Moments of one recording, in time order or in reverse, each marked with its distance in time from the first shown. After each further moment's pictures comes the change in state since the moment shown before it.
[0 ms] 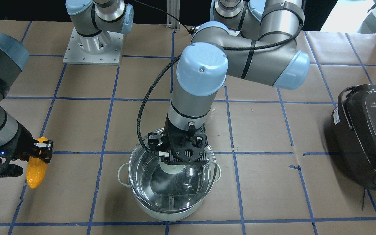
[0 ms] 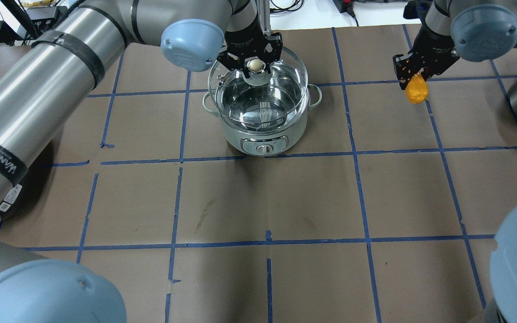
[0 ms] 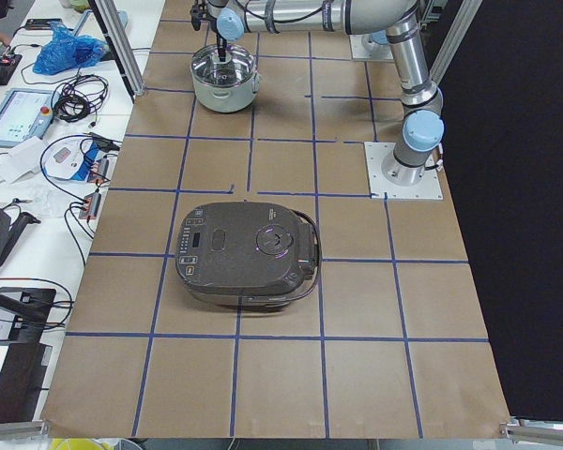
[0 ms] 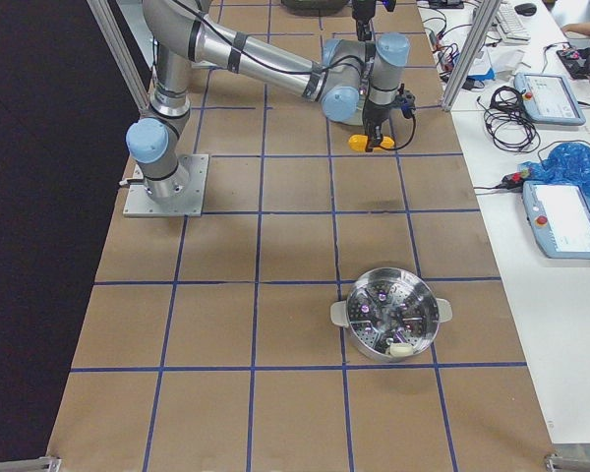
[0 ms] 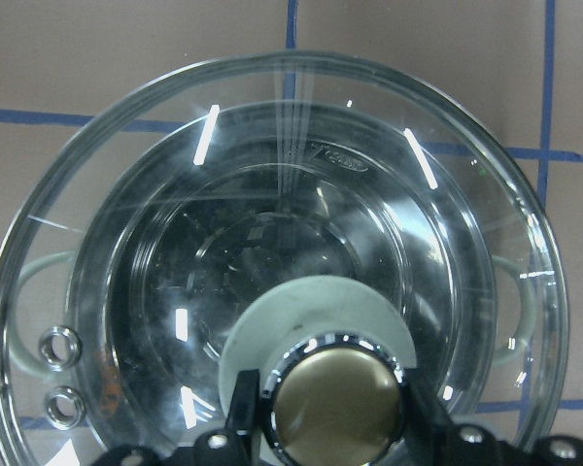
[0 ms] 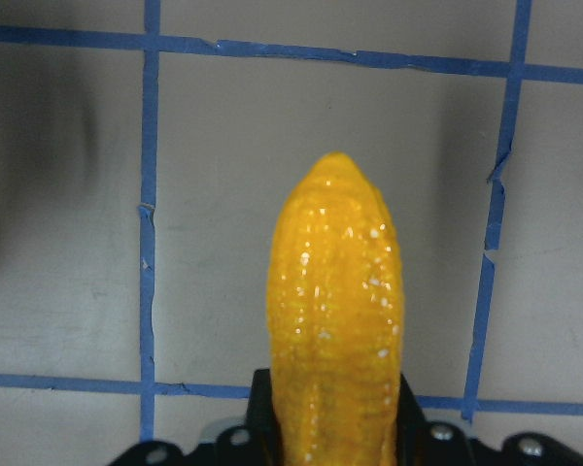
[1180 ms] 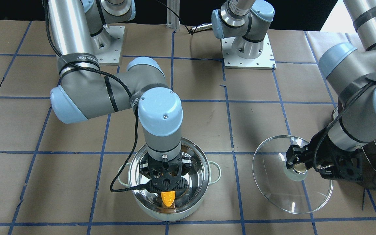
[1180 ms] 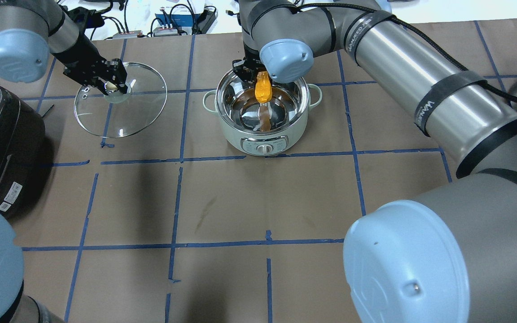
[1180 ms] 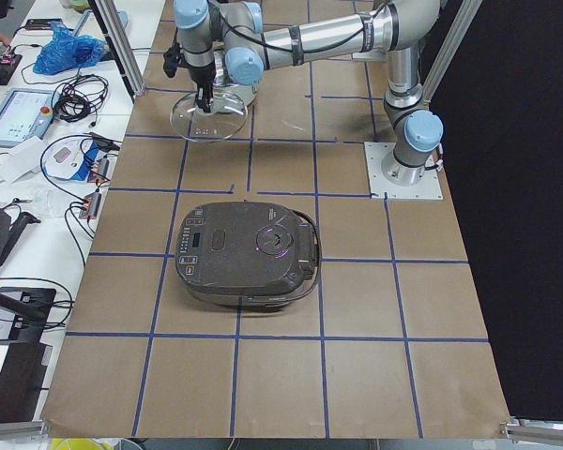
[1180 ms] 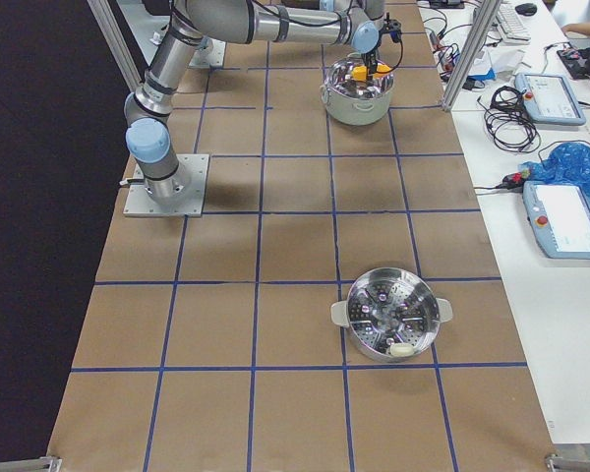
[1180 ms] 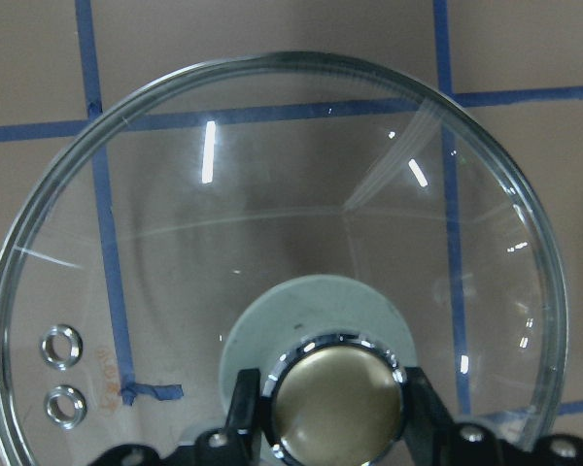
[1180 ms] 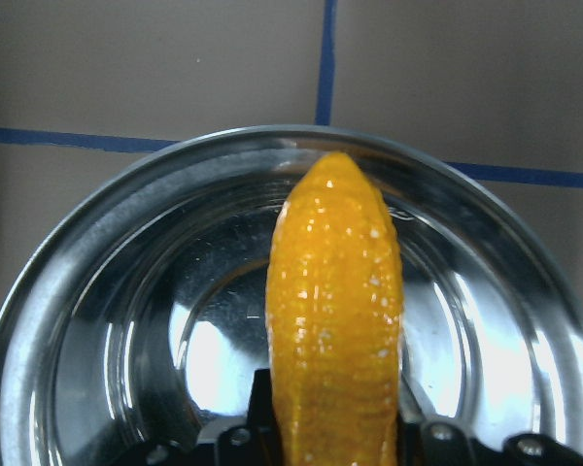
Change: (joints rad) left arm 0.516 0.059 -0.304 0.127 -0.015 0.640; right arm 0.508 0.311 -0.302 -0.126 -0.006 0.476
